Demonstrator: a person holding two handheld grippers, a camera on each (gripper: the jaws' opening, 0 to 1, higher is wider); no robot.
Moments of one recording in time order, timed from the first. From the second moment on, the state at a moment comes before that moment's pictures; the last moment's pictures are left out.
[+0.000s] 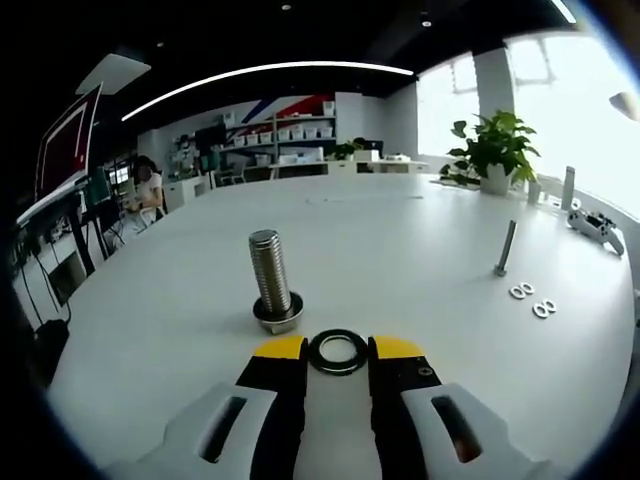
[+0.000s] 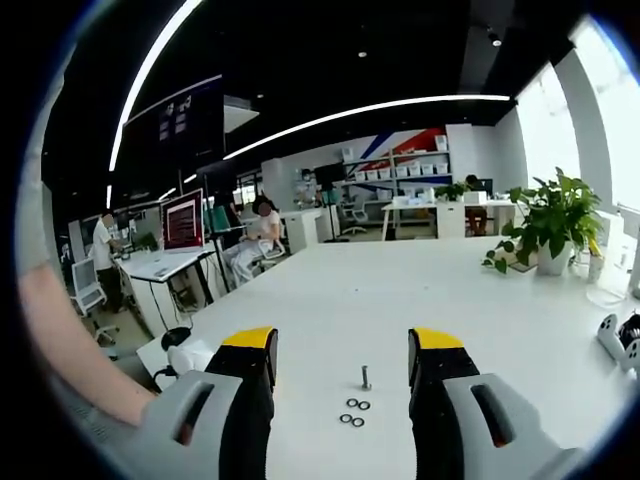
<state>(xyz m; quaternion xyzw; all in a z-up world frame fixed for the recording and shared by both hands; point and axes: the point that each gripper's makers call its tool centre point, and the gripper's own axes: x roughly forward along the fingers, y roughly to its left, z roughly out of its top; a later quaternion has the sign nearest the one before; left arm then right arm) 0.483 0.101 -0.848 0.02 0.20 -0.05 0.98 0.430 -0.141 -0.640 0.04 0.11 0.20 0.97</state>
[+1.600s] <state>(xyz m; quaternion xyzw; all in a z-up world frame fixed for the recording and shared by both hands) 0.485 0.094 -0.846 0.02 0.20 -0.06 0.98 0.431 -0.141 -0.640 0.04 0.11 0.20 0.97</state>
